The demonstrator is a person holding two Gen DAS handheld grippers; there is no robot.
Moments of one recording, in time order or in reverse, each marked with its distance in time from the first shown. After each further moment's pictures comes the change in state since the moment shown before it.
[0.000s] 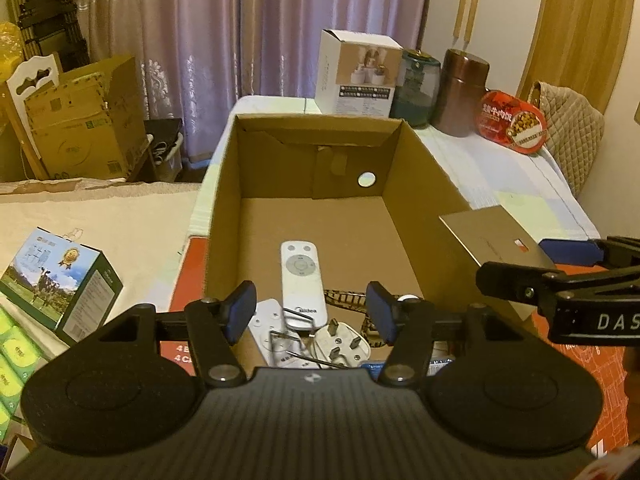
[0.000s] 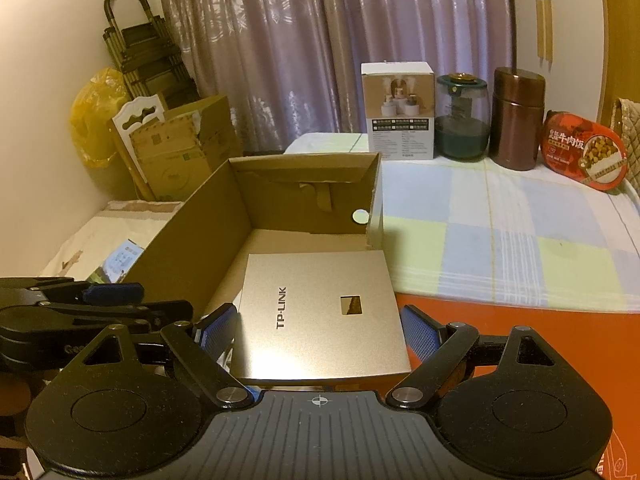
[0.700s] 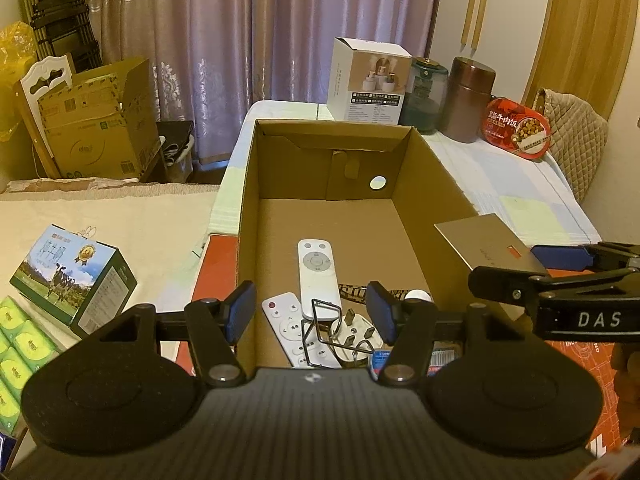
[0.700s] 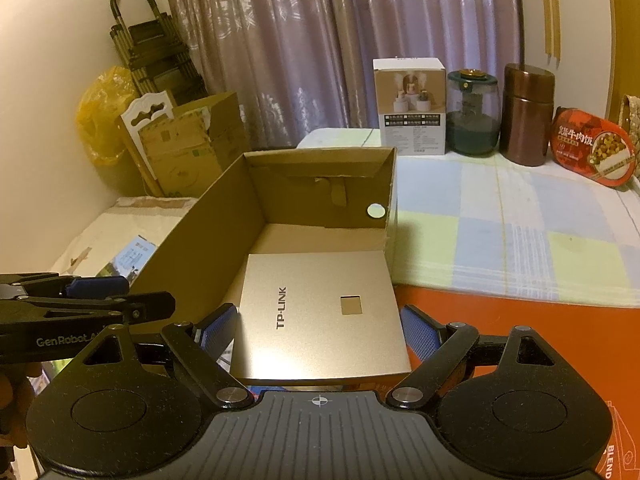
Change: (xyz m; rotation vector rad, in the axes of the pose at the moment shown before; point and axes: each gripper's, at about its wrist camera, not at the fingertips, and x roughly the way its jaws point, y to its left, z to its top) left arm -0.021 0.008 -0.005 -0.009 -0.009 0.019; right arm 0.000 0.011 -0.003 0.001 0.014 0.021
